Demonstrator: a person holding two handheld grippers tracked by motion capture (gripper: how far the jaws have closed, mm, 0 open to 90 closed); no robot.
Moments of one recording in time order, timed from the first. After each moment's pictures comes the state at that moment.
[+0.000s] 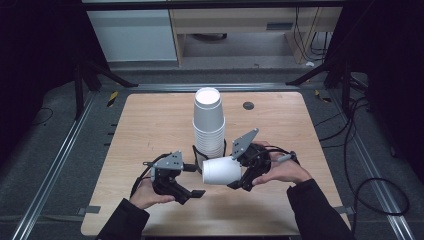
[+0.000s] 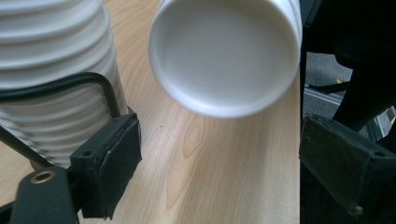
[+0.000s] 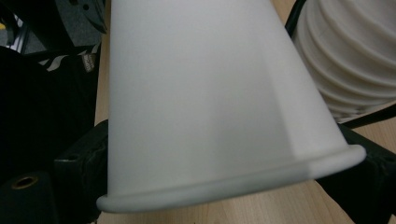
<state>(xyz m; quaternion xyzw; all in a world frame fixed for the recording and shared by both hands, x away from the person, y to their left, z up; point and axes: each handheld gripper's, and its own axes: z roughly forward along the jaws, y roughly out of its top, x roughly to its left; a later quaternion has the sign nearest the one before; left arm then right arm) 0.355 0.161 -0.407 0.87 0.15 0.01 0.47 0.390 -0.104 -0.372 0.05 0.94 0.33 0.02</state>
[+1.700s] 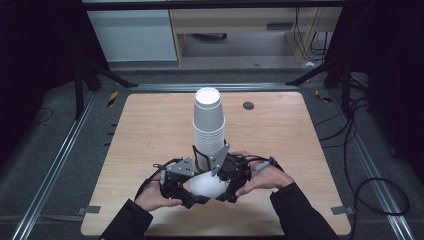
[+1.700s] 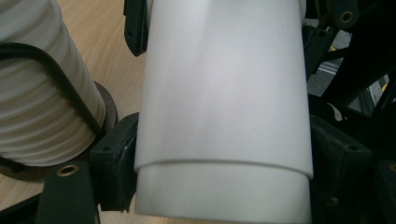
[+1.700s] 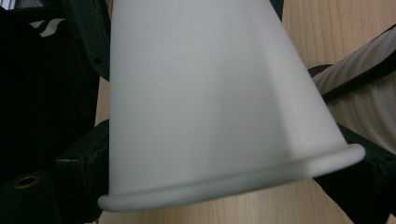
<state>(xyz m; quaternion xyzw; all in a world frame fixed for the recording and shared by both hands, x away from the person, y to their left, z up) 0.354 0.144 -0.417 0.90 0.13 -0.01 0.42 0.376 -0.057 -0.394 0.00 0.97 0.26 0.01</state>
